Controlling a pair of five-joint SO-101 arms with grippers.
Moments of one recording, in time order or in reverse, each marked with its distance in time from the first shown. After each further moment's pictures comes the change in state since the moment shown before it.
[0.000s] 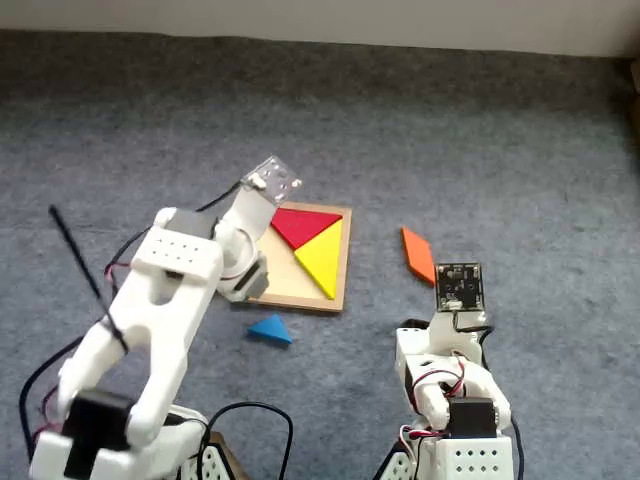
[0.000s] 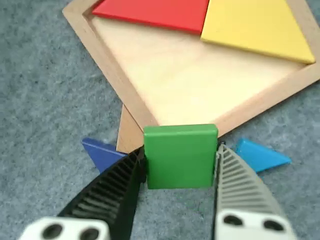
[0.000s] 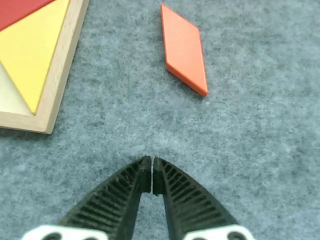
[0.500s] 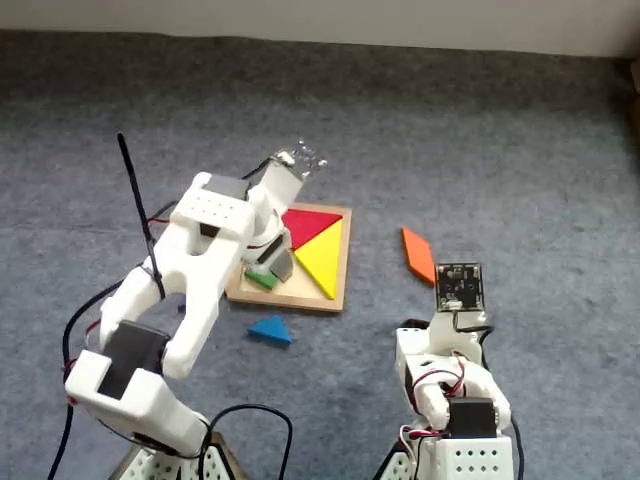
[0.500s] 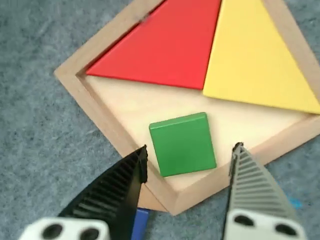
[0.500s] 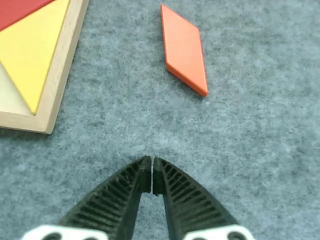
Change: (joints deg) left arm 3.3 20.9 -17.7 0.0 0.0; right arm 0.0 0.0 0.0 0.0 0.0
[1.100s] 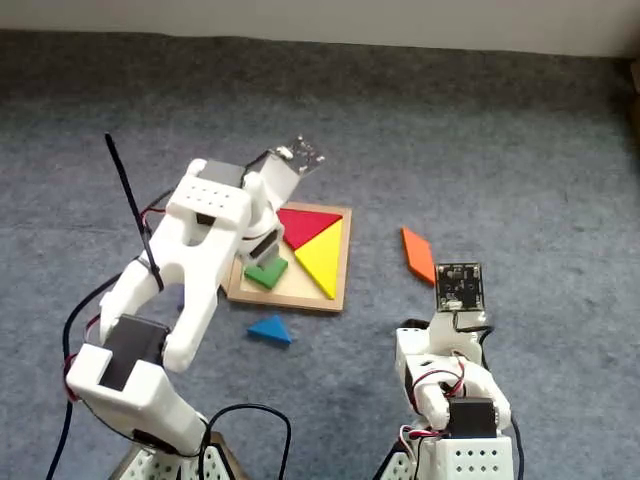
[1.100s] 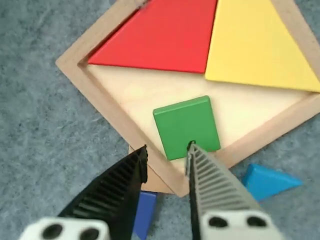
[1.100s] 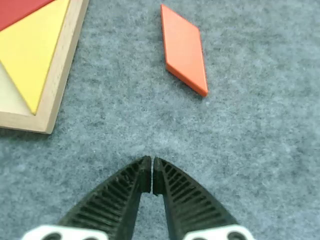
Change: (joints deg) left arm -1.7 1.4 -5.4 7.2 -3.5; right arm 0.0 0.0 0.0 0.0 0.0
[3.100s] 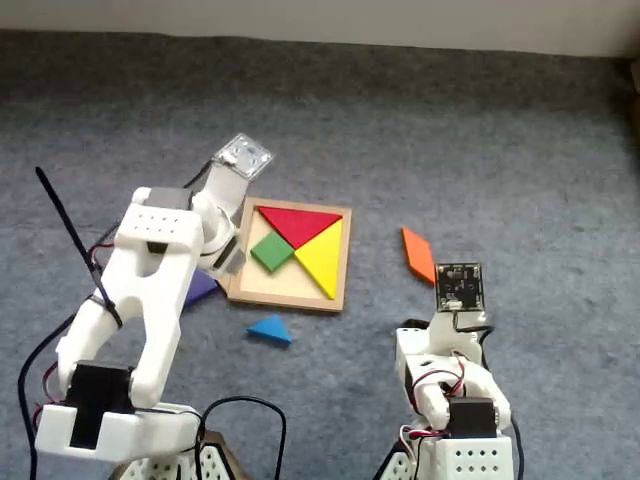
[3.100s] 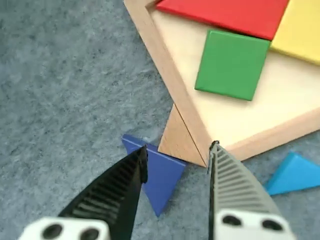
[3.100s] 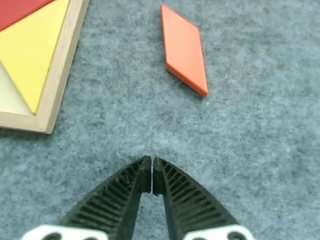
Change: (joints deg) left arm -9.4 -13.9 16.9 -8.9 1.8; right arm 0.0 0.0 0.0 0.0 0.0
